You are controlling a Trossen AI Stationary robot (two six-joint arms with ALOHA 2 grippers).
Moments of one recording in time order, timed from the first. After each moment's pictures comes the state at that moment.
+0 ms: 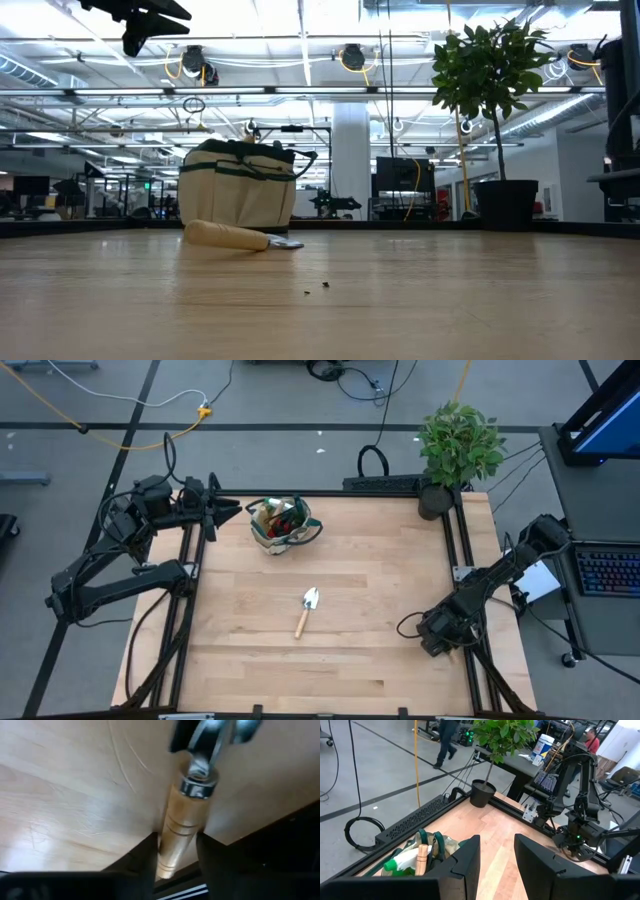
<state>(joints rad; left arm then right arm) 0.70 0.63 0.86 -0.44 0.37 -0.26 0.68 1.26 0.40 -0.52 -0.57 1.78</state>
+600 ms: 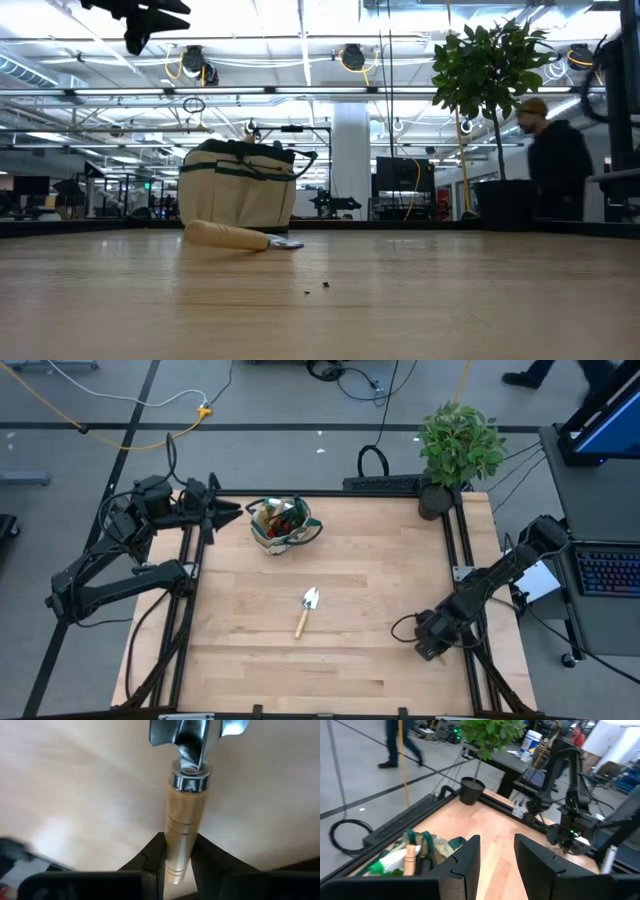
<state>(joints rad) 0.71 0.63 0.86 -0.44 0.43 -0.24 0.68 1.27 0.47 -0.48 -0.47 1.72</state>
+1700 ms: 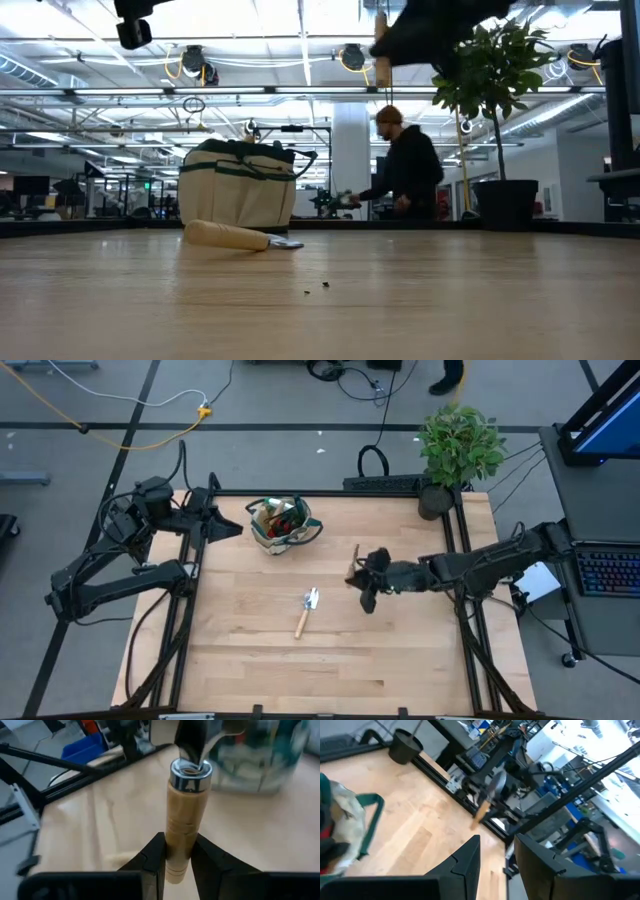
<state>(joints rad) 0.67 0.63 0.86 -0.44 0.74 -0.61 0.22 1.28 0.87 -0.09 0.35 0.57</state>
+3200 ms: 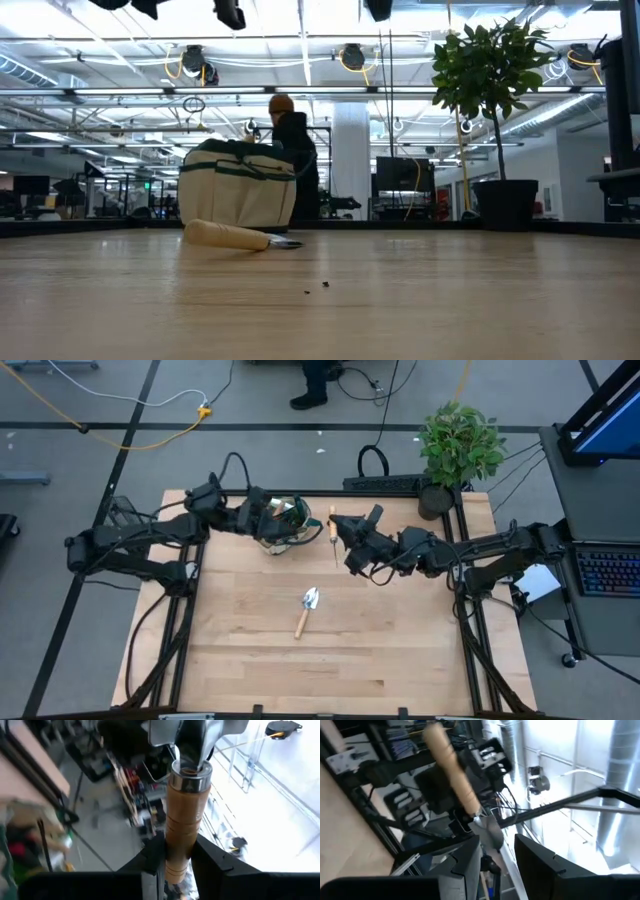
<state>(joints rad) 0.30 1.12 0.86 0.49 0.55 -1.39 0.09 1.39 1.04 0.55 0.55 -1.39</state>
